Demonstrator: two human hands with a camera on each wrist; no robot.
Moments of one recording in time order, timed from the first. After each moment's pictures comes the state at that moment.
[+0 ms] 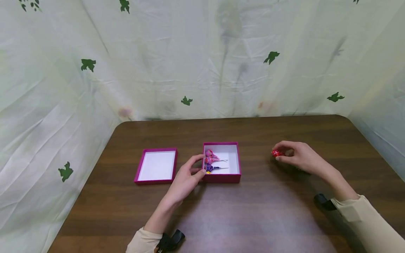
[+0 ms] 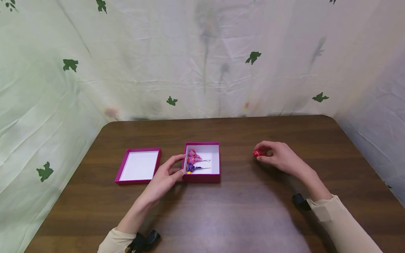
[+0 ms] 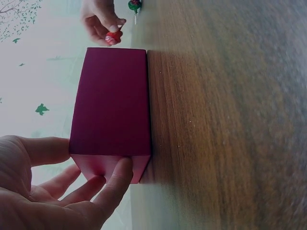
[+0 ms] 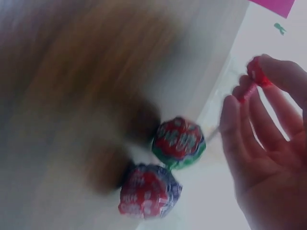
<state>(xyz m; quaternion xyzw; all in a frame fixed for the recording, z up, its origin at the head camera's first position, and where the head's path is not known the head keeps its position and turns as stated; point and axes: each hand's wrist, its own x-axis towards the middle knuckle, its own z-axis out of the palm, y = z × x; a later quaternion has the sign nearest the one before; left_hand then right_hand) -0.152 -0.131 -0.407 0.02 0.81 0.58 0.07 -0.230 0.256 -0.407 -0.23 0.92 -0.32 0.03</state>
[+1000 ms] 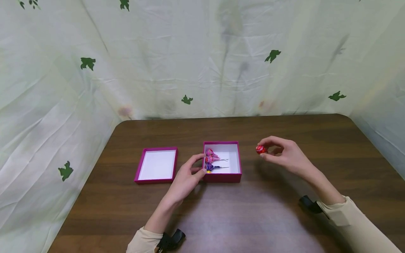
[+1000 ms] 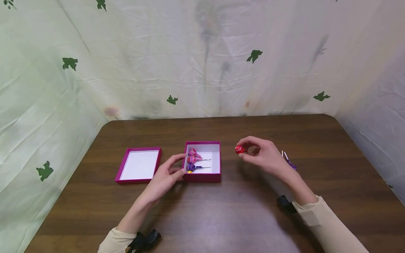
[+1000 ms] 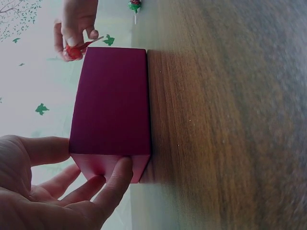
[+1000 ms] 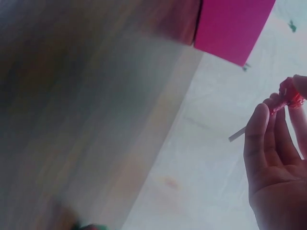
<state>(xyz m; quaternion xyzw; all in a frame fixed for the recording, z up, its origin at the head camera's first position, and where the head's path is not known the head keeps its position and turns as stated) -0.153 -0.131 -0.407 0.02 0.82 0.57 0.07 -0.194 0.187 -0.362 -0.25 0.86 -0.44 -0.04</state>
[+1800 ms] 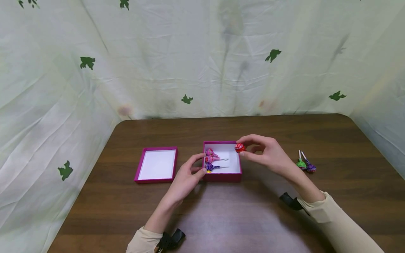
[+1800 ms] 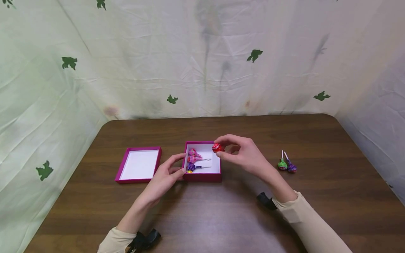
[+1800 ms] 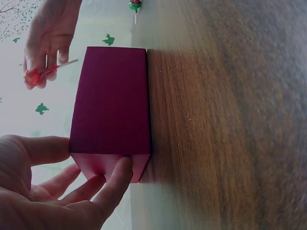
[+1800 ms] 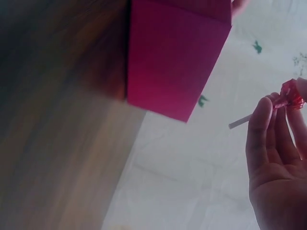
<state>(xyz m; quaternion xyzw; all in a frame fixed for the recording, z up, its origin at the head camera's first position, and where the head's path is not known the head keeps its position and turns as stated) -0.154 -0.132 -0.409 0.03 0.81 0.58 0.06 -0.188 0.138 -0.341 -0.28 0.81 -0.51 0.00</state>
